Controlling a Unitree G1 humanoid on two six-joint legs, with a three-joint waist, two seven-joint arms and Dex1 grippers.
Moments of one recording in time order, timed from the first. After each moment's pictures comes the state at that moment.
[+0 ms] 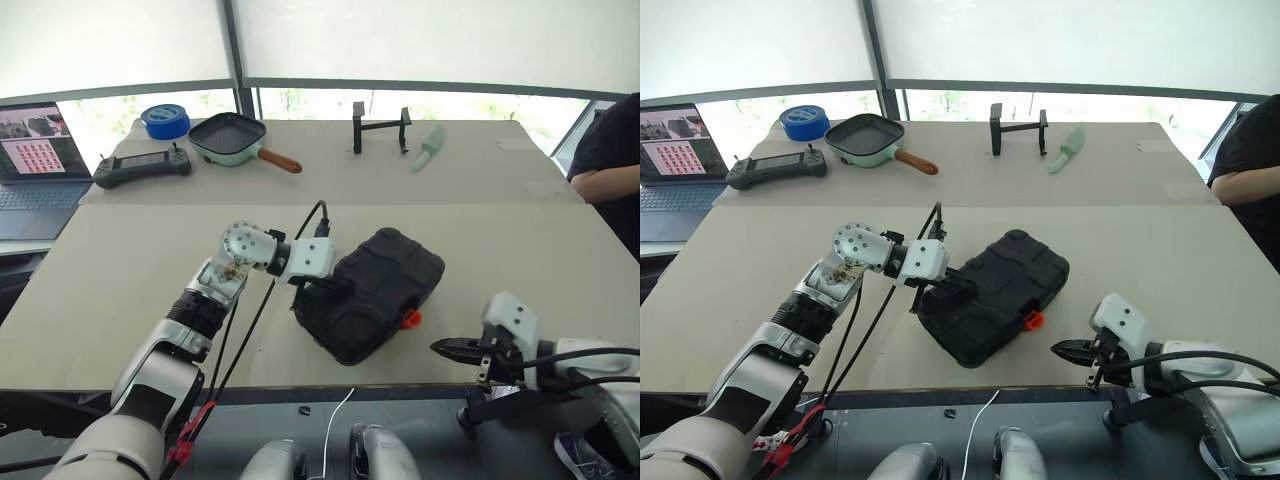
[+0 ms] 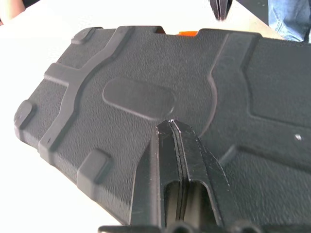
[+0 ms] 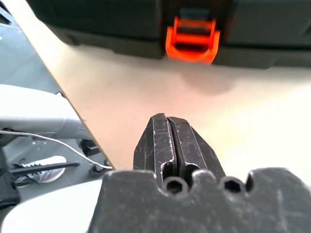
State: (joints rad) left arm -0.87 0.38 -0.37 0.48 -0.03 -0.22 -1.34; right arm 0.08 -0.88 -0.09 -0.43 0.42 0.62 0.91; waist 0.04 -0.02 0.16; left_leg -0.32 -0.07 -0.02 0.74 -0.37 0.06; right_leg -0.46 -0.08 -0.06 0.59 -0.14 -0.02
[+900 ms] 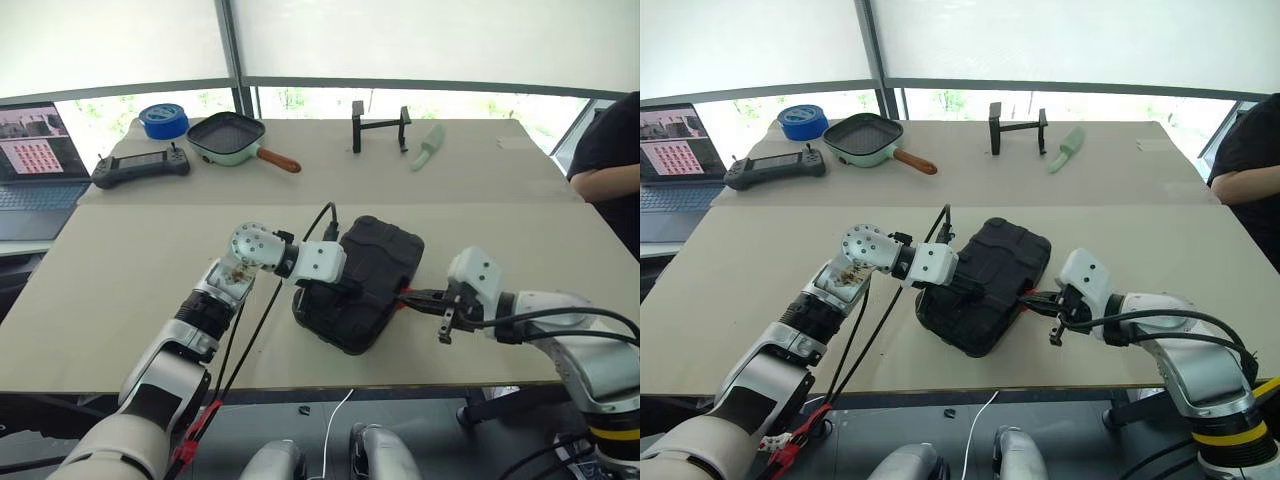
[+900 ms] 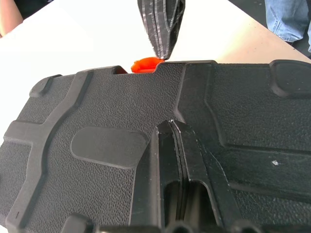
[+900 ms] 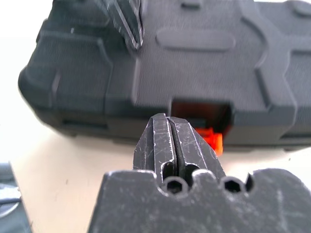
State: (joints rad) left arm -0.87 0.35 -0.39 0.50 0.00 -0.27 -1.33; right arm -0.19 -0.85 -0.02 -0.40 0.41 0.62 0.92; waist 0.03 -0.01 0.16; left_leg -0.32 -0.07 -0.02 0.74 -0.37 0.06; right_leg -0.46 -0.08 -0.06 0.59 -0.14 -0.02
